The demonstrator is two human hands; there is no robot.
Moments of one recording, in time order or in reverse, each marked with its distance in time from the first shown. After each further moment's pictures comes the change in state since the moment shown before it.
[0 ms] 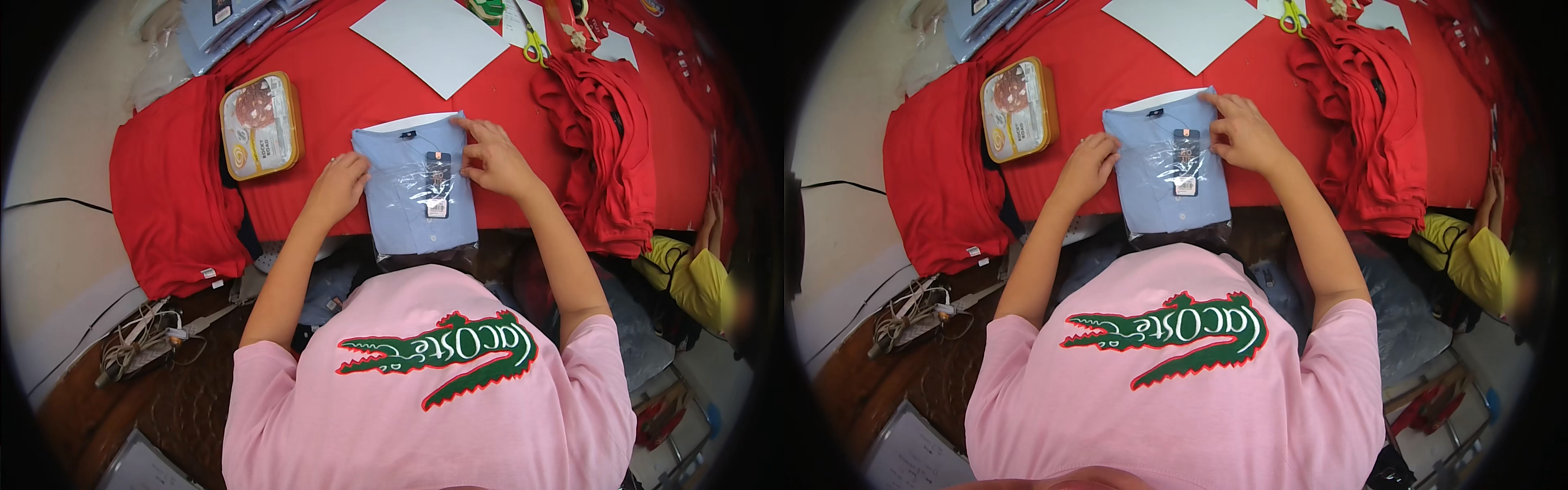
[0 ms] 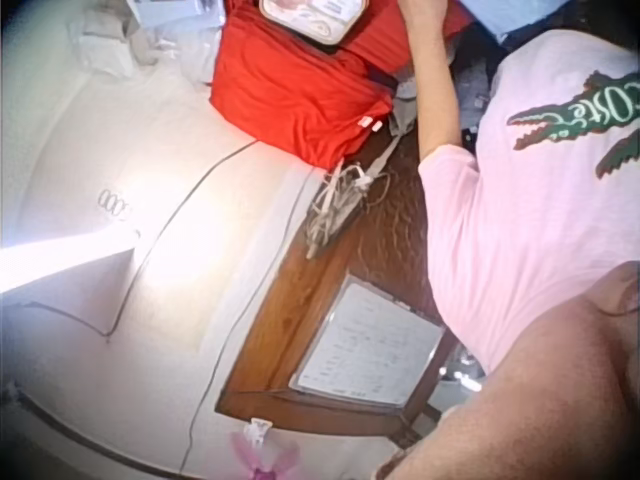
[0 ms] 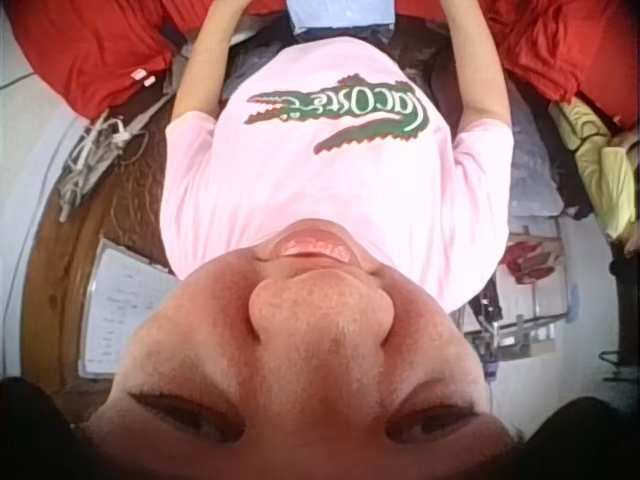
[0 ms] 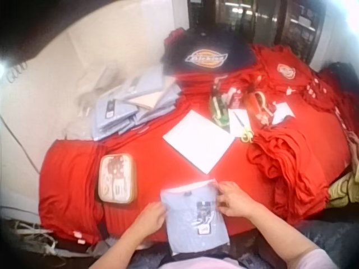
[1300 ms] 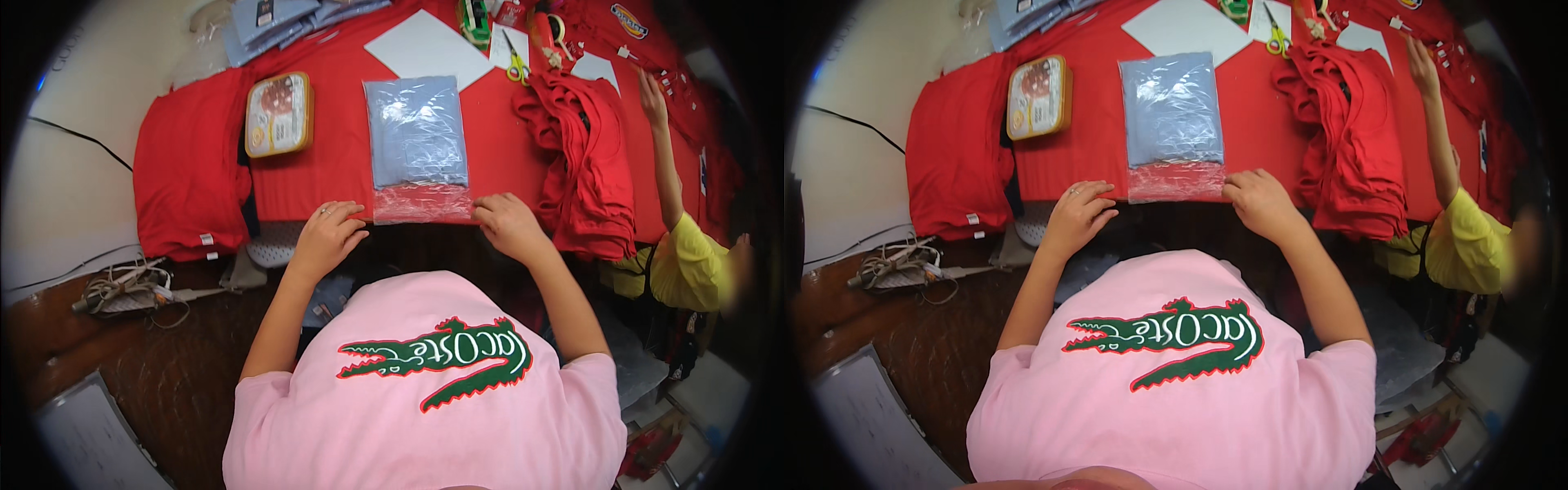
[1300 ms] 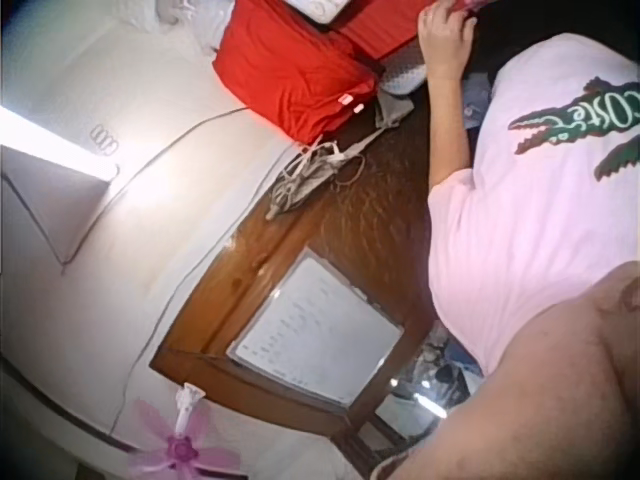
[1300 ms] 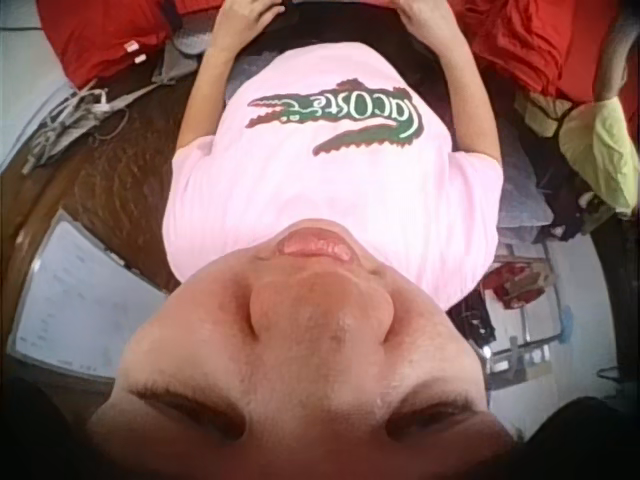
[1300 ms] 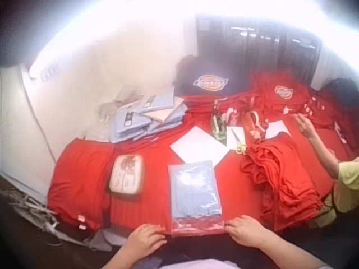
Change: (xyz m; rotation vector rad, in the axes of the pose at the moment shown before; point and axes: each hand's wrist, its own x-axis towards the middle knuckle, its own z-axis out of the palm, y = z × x) left_hand -0.132 0.106 -0.010 0.208 0.324 0.276; right_hand -0.144 -0.058 -0.027 -0.257 0.079 -0.267
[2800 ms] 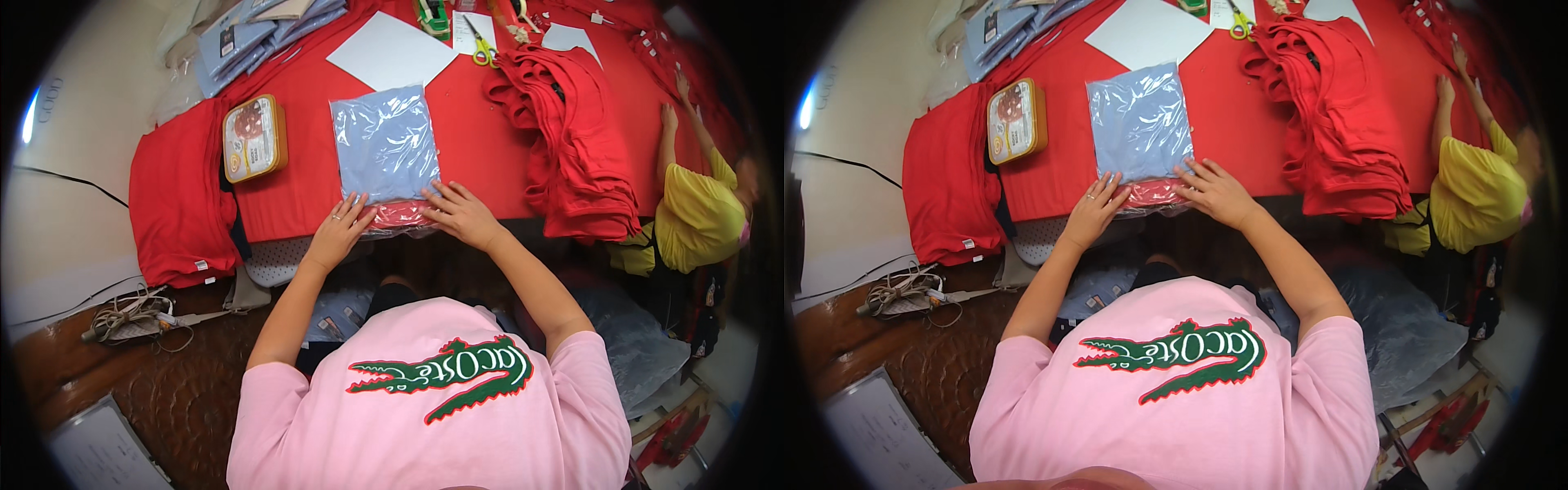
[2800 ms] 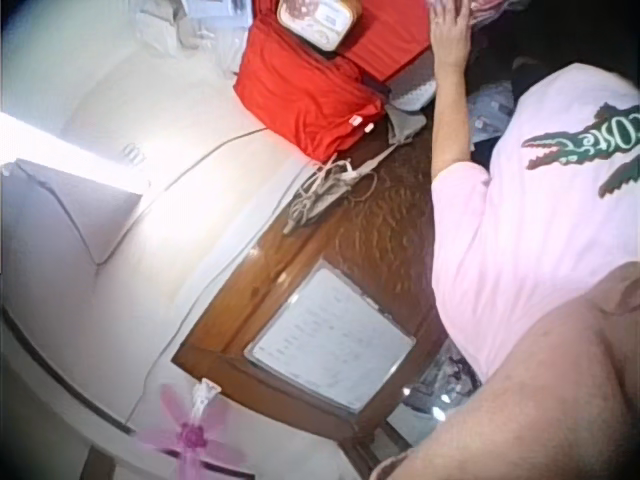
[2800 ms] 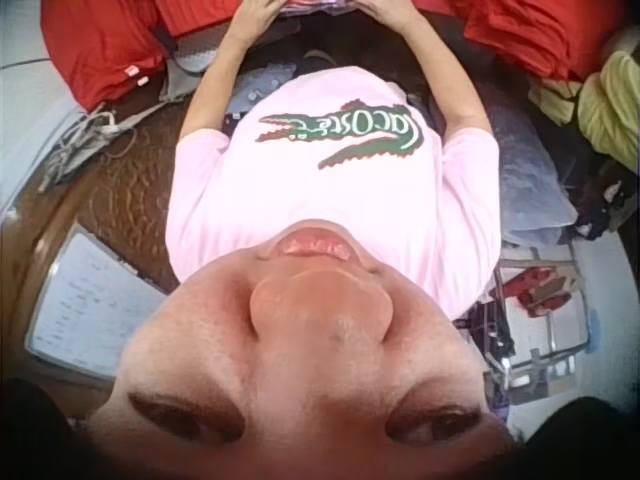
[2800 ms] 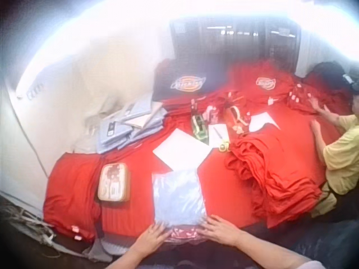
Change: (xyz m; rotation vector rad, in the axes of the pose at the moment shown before) left_hand 0.003 -0.038 0.112 0.230 -0.233 0.120; right_hand -0.020 0.050 0.113 -0.112 -0.009 -0.064
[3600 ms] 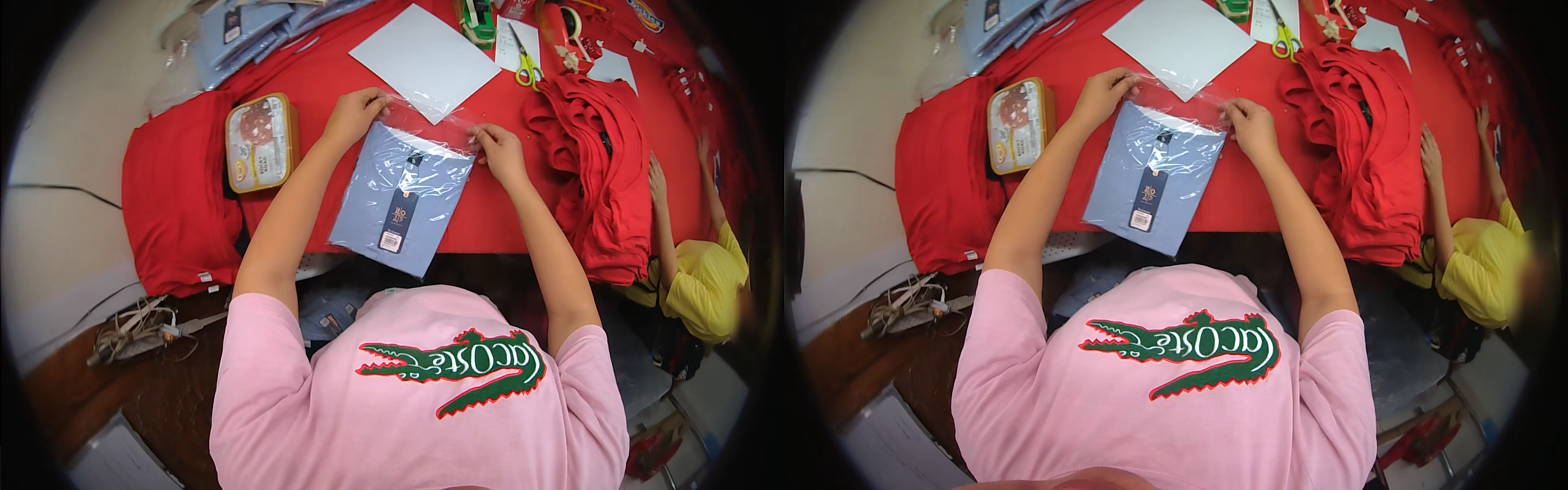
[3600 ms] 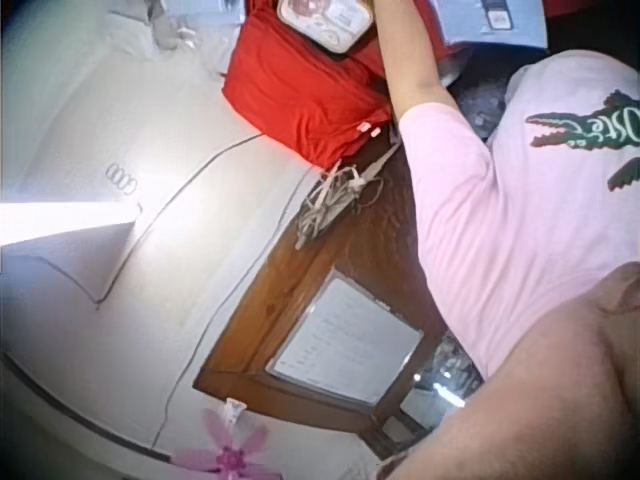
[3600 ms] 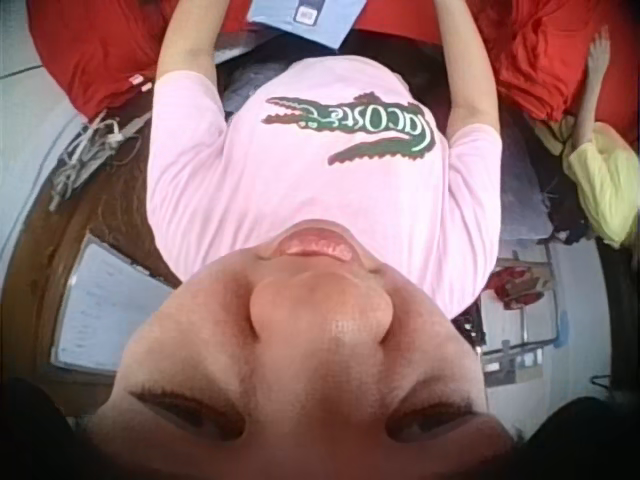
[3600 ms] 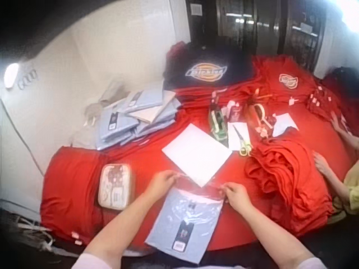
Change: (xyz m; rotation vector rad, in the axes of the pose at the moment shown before) left_hand 0.224 -0.154 -0.043 -0.928 0.145 -0.518; right_hand 0.145 0.114 -0.028 1.043 0.388 0.928
